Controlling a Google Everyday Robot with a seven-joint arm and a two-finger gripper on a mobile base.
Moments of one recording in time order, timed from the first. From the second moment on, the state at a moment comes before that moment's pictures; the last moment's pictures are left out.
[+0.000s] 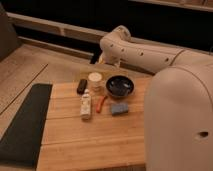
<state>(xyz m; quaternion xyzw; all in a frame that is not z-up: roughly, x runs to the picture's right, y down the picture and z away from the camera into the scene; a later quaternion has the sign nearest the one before) 0.029 -0.145 0.821 -0.08 0.04 0.76 0.65</state>
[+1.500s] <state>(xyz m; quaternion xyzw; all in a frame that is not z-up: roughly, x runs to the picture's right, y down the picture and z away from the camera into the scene) -0.003 -0.107 0.930 -0.07 0.09 0.69 0.72</state>
